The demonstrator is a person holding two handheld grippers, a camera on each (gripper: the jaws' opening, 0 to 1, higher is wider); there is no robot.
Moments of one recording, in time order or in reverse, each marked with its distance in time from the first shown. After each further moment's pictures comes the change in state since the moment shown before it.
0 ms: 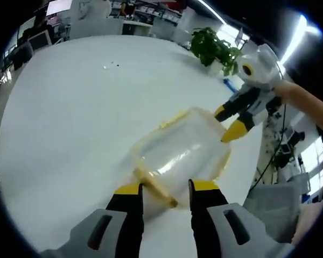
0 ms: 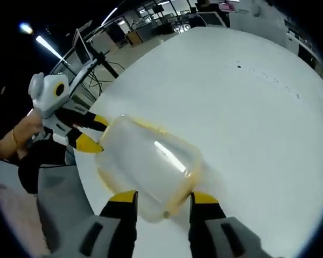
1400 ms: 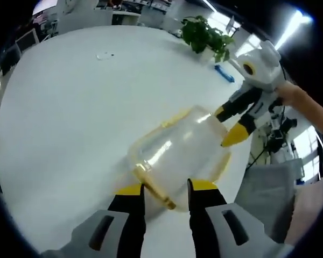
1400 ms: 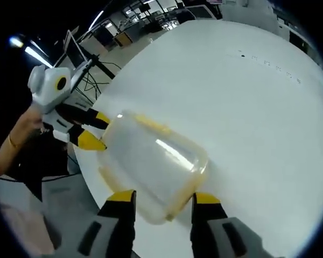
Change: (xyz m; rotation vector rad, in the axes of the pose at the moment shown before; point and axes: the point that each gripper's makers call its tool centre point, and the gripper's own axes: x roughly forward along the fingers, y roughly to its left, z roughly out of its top) left arm -0.022 0.018 -0.022 0.033 0.099 -0.070; right arm 0.022 0.047 -0.007 0.105 -0.009 -0.010
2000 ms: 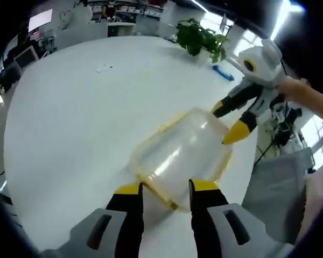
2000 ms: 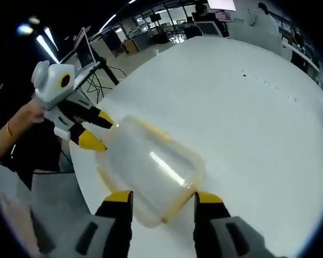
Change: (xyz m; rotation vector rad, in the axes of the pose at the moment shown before) left arm -0.004 -0.001 0.005 0.118 -0.054 0.065; right arm -0.006 -0.002 0.008 -0.117 -0.140 -0.067
